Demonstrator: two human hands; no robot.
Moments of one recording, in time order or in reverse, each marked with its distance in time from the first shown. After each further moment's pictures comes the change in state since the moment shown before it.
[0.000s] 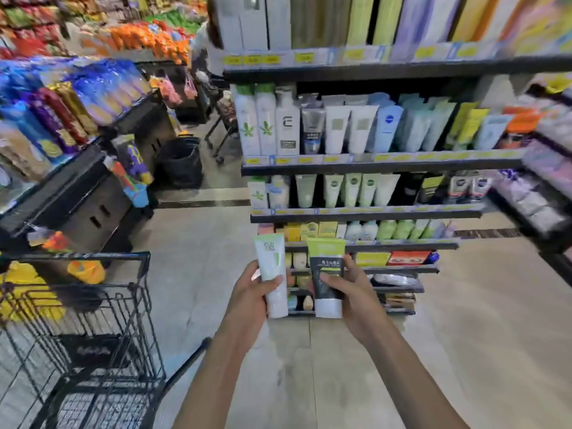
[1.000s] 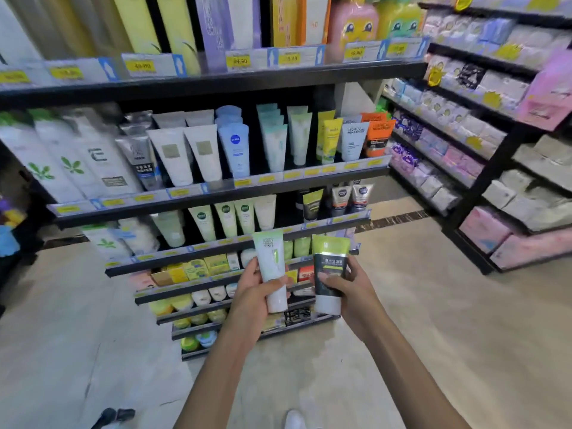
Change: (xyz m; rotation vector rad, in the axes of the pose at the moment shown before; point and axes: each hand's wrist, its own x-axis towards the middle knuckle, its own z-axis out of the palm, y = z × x) left_hand 0.157 -0.118 0.308 0.102 -0.209 -0.083; right_hand 0.066 -0.166 -0.287 -0.049 0.222 -0.147
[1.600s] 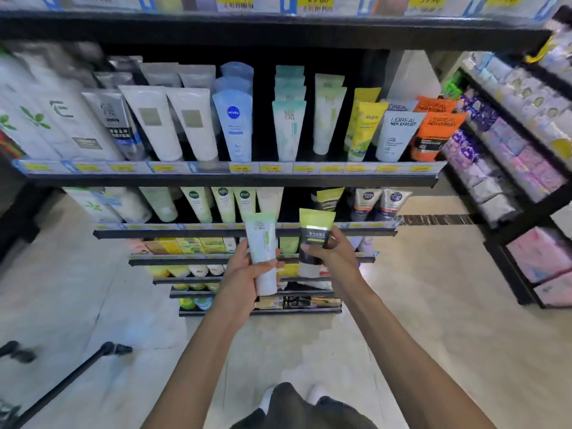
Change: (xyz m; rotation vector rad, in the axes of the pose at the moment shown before) left_hand 0.108 -0.011 0.023 -0.051 0.218 -0.006; right_hand 0.187 -0.010 -0.018 -0.399 -0.043 0.078
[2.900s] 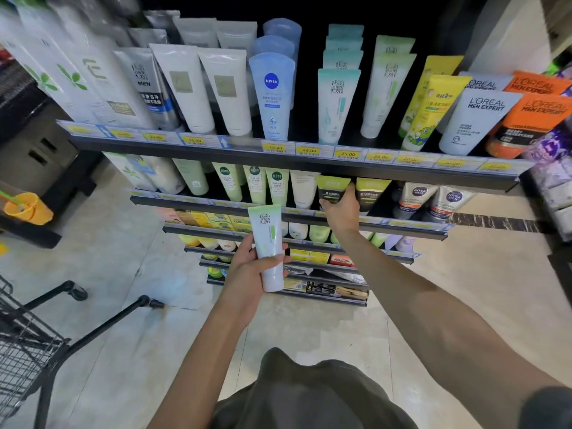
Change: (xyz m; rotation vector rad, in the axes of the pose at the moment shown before) left_hand 0.003 -0.013 -0.024 -0.033 0.176 0.013; right_hand 0.135 0.005 0.058 -0.469 0.118 -0.125
